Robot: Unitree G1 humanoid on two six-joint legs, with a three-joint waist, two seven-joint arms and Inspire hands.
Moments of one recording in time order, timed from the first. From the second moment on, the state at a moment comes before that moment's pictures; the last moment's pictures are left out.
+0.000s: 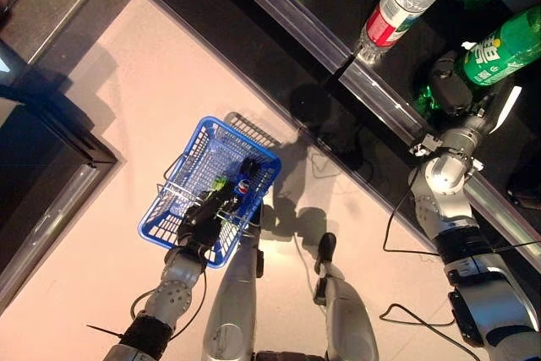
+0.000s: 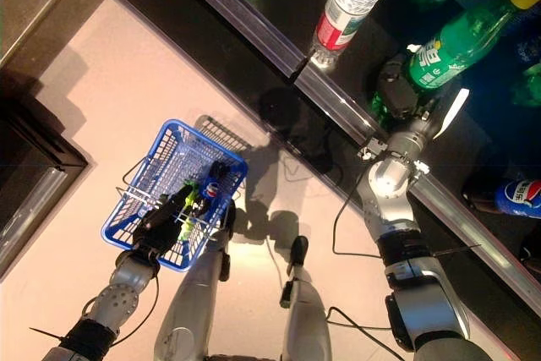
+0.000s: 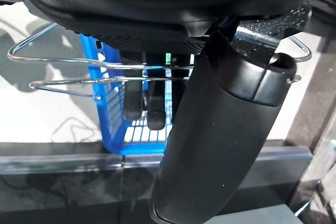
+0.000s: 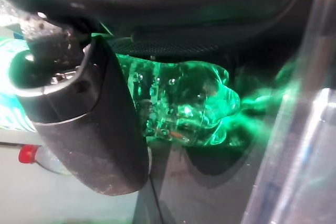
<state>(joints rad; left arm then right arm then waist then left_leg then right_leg) -0.12 0.41 -0.29 0.29 -1.43 -0.13 0.25 -0.66 -0.52 0.18 0.49 0.55 -0.44 -0.70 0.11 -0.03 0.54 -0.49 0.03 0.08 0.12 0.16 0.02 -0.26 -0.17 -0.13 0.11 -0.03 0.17</state>
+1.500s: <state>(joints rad) 0.06 0.48 -0.31 -0.05 -1.36 0.15 0.20 -0.08 -0.46 0.41 -0.01 0.44 -0.24 -0.24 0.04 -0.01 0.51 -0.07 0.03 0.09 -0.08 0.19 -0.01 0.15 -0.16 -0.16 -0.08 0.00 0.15</state>
